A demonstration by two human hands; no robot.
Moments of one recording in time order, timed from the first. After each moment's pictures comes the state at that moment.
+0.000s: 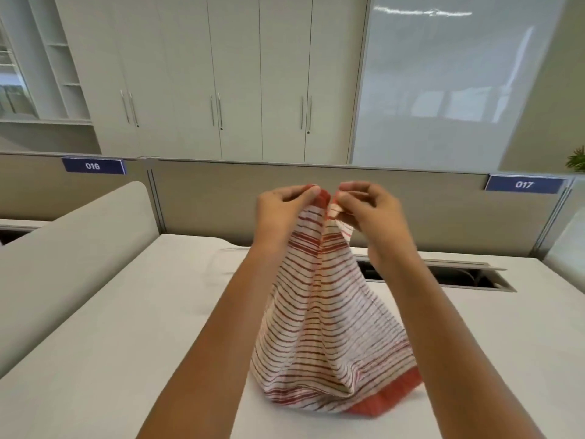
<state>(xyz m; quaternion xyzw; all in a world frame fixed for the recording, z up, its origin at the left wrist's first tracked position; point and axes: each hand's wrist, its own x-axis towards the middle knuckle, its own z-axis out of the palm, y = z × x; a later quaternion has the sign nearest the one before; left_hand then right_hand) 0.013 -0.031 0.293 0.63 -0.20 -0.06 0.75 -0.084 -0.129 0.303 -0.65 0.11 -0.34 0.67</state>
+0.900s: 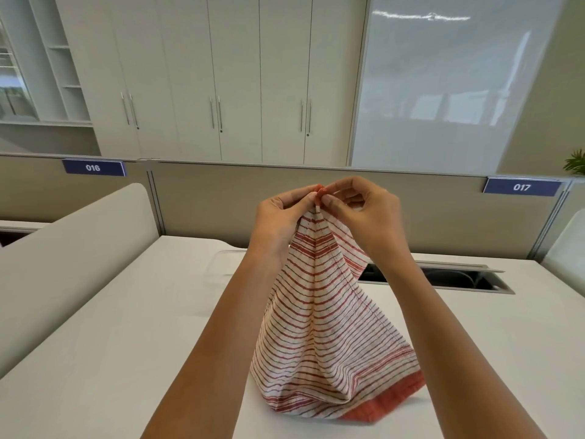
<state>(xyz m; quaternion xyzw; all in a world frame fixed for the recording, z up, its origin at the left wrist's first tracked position) -0.003 -0.018 0.293 0.56 -0.21 -0.14 0.79 -0.081 -0.127 0.303 -0.82 0.04 -0.43 0.37</state>
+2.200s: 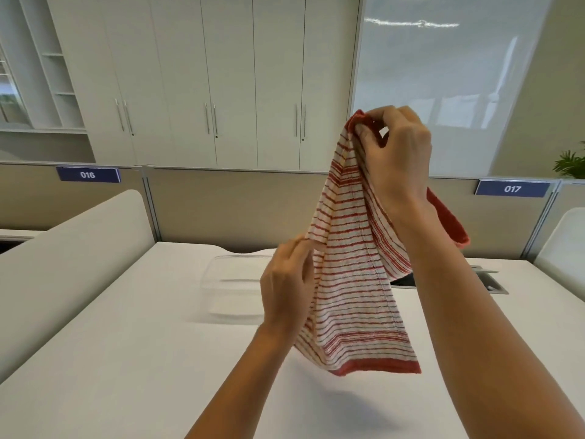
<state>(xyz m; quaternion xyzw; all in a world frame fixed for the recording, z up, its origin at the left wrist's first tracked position) -0.034 -0.025 0.211 0.72 -0.36 0.35 0.48 -0.074 -0.150 0.373 -0.78 0.12 -0.60 0.16</state>
